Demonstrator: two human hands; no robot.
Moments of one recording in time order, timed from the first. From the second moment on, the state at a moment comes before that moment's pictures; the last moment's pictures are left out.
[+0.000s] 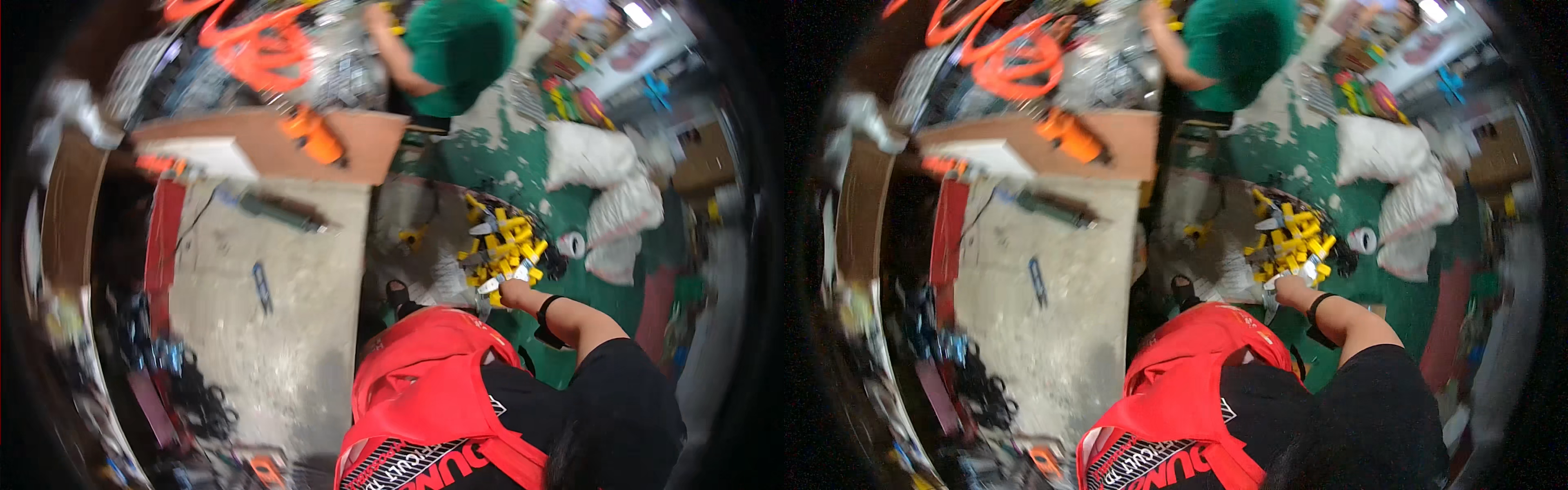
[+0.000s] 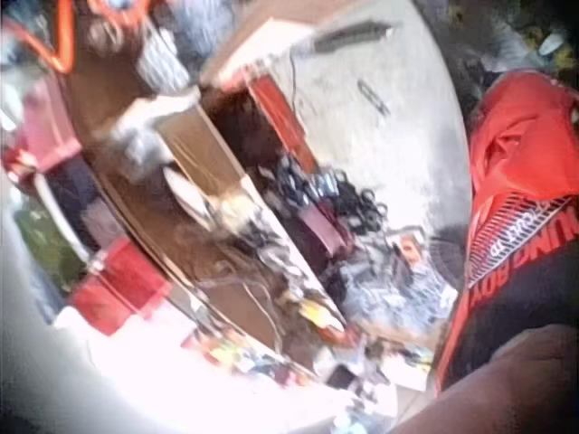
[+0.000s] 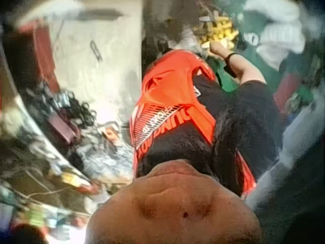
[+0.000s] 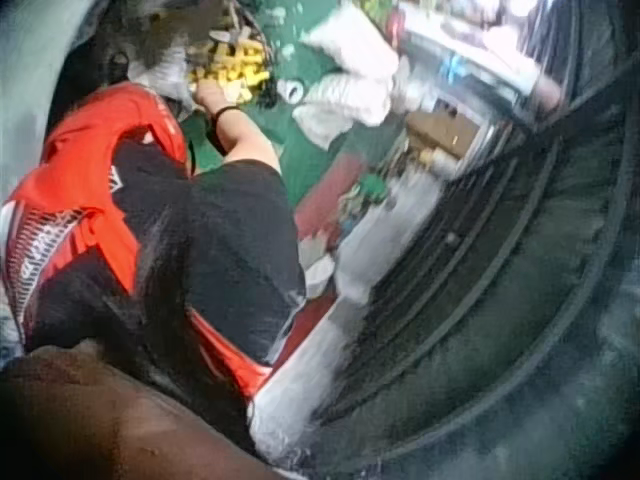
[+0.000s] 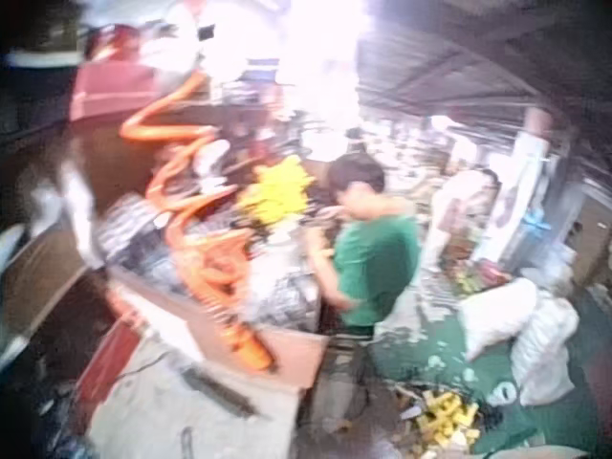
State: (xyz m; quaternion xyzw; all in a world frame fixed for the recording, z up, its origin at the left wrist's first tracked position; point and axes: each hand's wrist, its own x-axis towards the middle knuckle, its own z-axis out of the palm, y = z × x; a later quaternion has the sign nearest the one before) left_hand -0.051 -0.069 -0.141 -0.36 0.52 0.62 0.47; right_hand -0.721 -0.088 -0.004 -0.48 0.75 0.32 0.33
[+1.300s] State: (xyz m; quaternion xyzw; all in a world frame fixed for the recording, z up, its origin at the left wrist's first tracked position) left_hand -0.869 -0.452 -0.052 -0.20 0.78 0.54 0.23; right_hand -1.028 -0.027 -0.096 0.08 0.88 -0.29 0.38
